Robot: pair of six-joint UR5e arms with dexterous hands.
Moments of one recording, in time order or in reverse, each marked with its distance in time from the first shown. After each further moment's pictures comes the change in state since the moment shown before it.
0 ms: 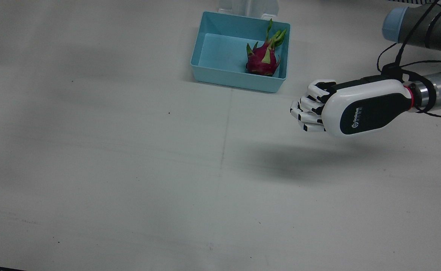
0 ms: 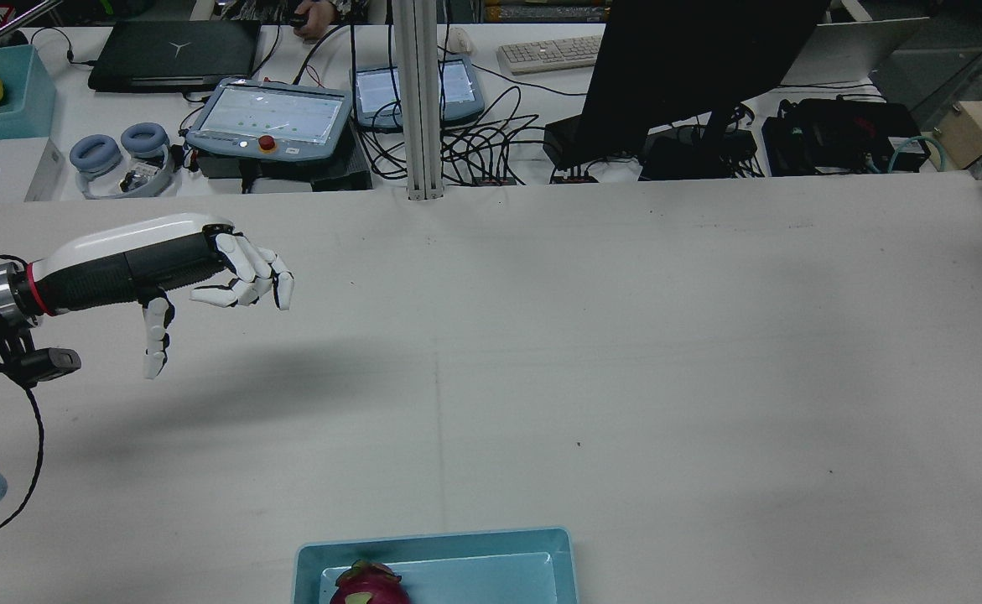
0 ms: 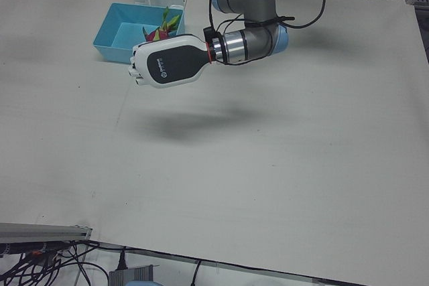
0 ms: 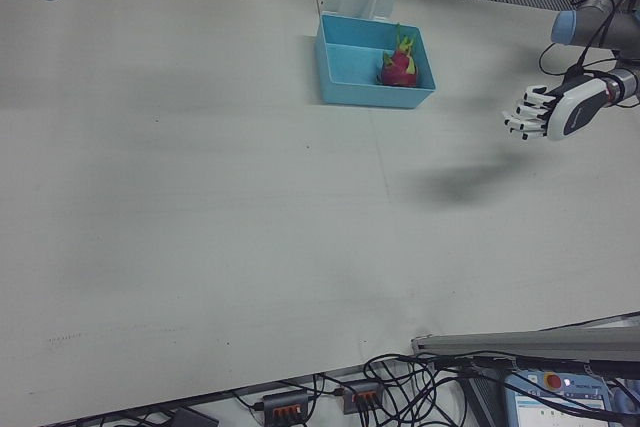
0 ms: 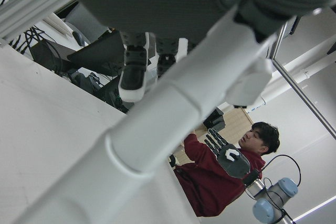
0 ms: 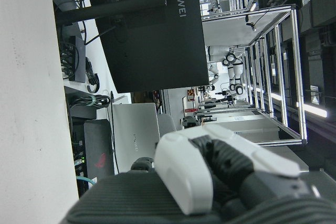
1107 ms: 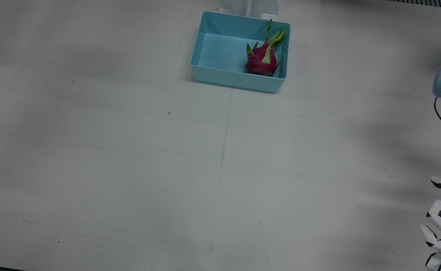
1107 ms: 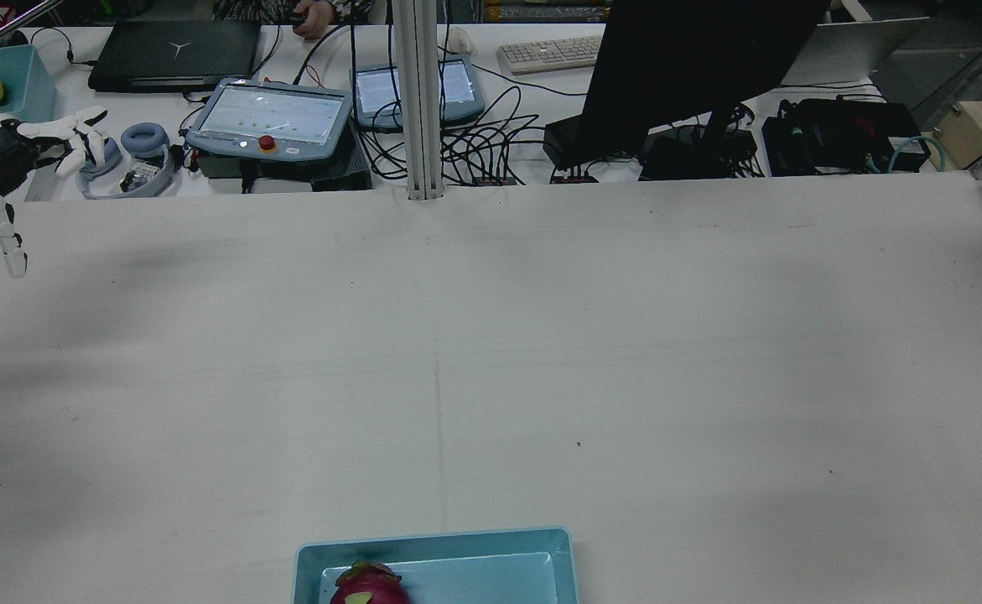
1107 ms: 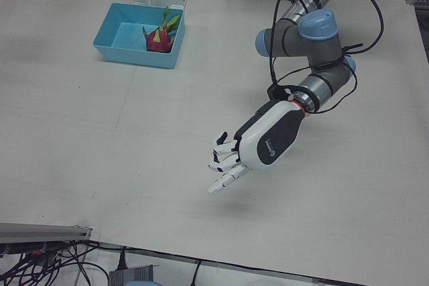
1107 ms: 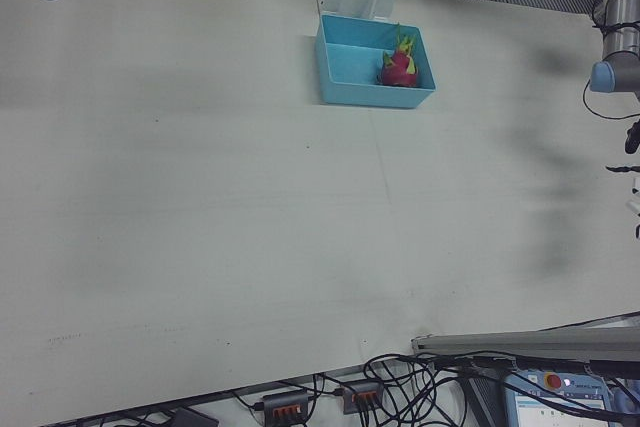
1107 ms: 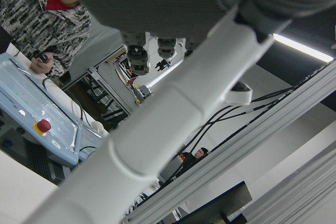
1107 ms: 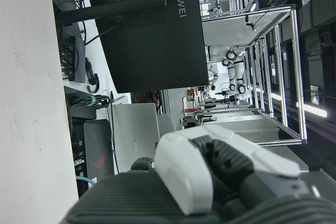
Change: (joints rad) left arm -0.216 0.051 0.321 -0.116 -0.295 0.007; right arm 0.000 0.000 0.000 0.000 0.001 0.000
